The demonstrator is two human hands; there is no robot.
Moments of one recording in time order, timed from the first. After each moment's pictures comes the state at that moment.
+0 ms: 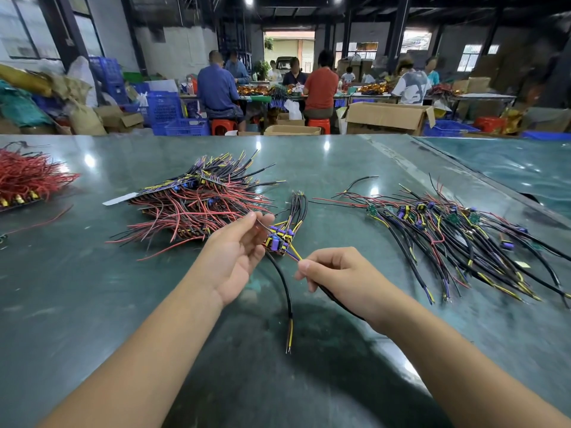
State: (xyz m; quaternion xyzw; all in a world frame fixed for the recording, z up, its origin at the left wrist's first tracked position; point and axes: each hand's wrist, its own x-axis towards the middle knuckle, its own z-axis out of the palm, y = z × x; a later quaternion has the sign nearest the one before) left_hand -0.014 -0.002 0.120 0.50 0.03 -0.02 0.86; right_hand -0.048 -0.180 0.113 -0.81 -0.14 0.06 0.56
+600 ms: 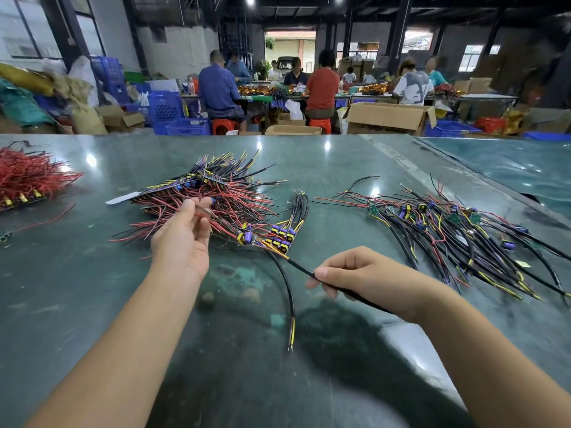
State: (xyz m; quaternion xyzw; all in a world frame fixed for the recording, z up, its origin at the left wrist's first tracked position) left_hand 0.002 0.041 0.129 0.39 0.12 0.19 0.89; right_hand -0.045 -0.207 0.126 -0.83 -0.20 0.16 0.50
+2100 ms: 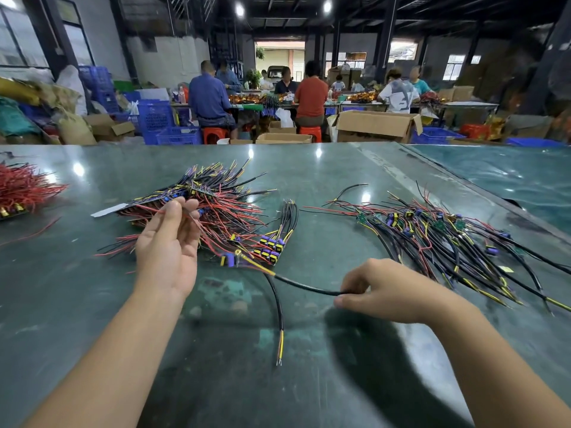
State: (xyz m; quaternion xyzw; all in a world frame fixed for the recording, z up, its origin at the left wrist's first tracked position) left_hand 0.004 0.042 0.126 0.38 0.00 0.23 0.90; right_hand -0.044 -0.238 0.134 -0.98 -0.15 0.06 0.15
